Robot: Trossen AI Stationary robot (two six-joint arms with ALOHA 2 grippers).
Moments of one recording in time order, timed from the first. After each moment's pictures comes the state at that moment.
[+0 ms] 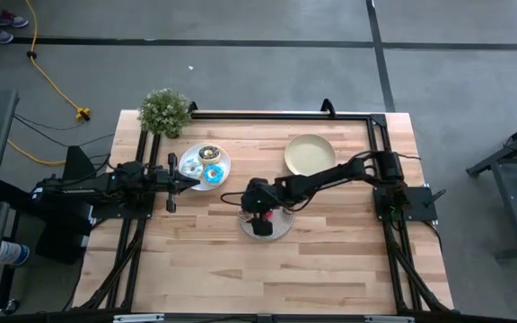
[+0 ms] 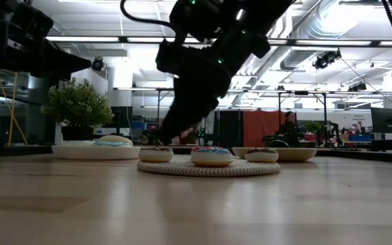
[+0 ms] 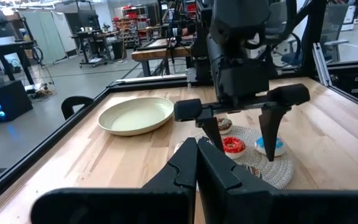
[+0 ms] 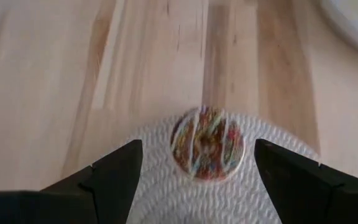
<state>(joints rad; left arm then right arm) 0.06 0.05 0.05 -0.03 -0.01 0.12 0.07 2.04 1.36 -0.18 -0.06 0.03</state>
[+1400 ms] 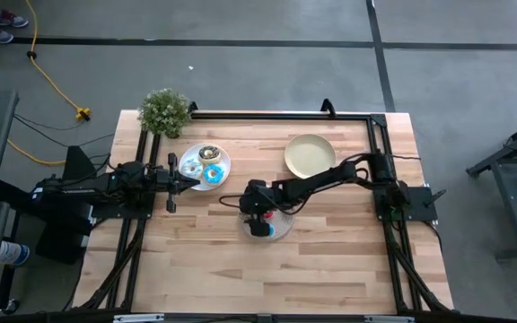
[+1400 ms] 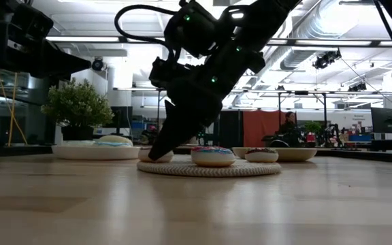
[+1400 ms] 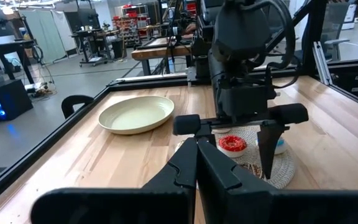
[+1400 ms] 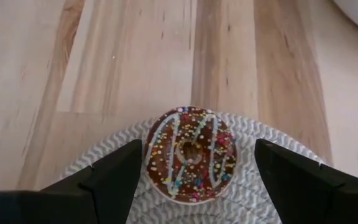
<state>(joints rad) 0.06 0.05 0.05 -0.03 -0.01 0.13 0.07 2.12 1.35 -0.09 -0.02 0.02</state>
